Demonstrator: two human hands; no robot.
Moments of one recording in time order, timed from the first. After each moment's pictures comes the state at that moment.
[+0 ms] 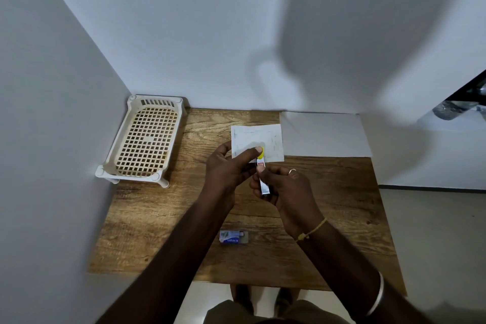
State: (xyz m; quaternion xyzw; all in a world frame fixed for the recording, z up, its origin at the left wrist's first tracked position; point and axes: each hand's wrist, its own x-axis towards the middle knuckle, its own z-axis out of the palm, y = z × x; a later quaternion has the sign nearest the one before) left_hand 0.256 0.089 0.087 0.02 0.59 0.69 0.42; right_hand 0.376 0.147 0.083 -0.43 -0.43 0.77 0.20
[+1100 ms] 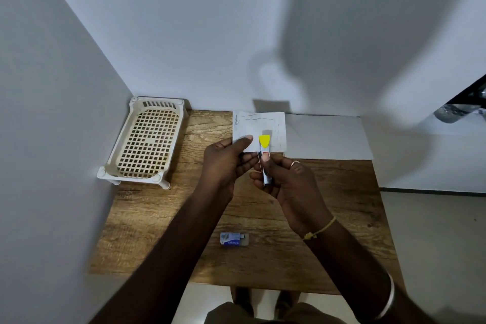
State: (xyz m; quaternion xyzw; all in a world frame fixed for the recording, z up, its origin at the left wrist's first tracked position) left_hand 0.245 0.098 0.106 -0.02 0.58 0.70 0.42; right_hand 0.372 0.155 0.100 -0.38 -0.41 0.80 0.22
